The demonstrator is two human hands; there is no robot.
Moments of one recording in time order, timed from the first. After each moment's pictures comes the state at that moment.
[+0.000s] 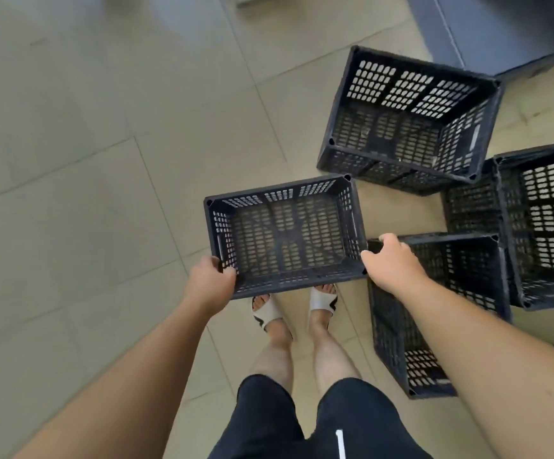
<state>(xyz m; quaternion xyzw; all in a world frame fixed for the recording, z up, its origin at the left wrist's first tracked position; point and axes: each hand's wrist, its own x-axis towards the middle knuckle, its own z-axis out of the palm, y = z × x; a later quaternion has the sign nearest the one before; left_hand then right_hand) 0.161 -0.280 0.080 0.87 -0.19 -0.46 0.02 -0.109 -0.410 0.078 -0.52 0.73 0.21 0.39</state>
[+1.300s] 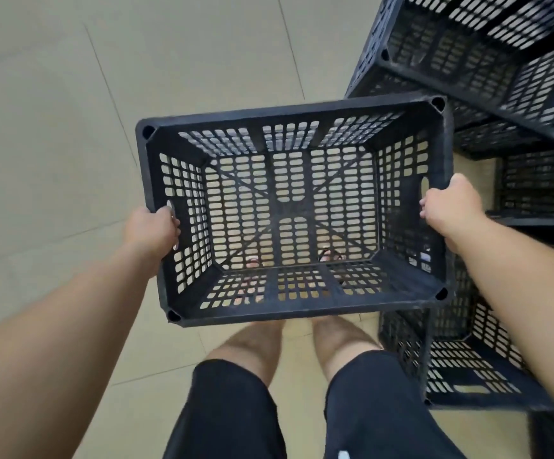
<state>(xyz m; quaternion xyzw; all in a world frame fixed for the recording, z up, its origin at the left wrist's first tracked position) 0.251 -0.251 -0.154 0.88 0.05 -0.43 0.22 -0.134 -0.463 -0.162 -0.47 0.81 0.09 0.34</state>
